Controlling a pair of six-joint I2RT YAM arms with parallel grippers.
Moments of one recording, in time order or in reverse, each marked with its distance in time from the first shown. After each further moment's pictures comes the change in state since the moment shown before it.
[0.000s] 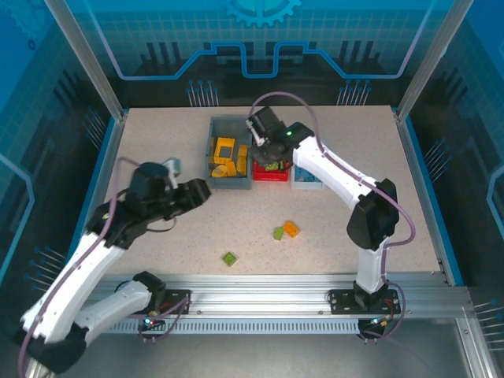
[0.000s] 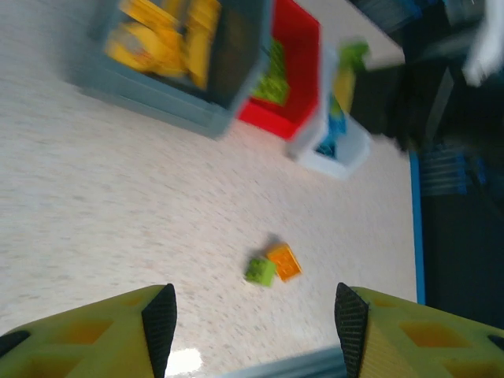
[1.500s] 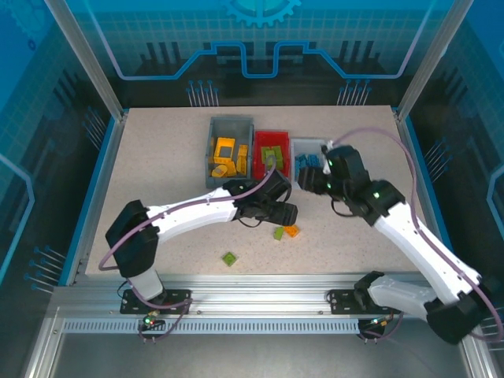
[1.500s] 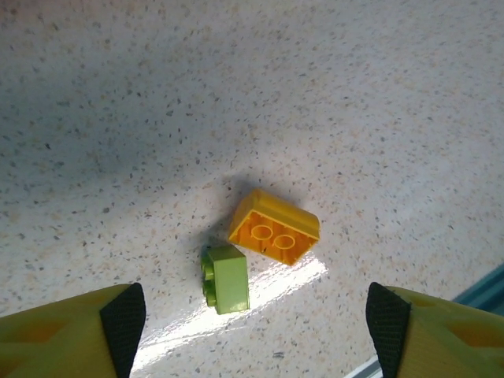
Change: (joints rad) left arm -0.416 0.828 0.252 0.219 -0.120 0.199; right arm -0.098 -0.900 -0.808 0.203 -0.096 0.397
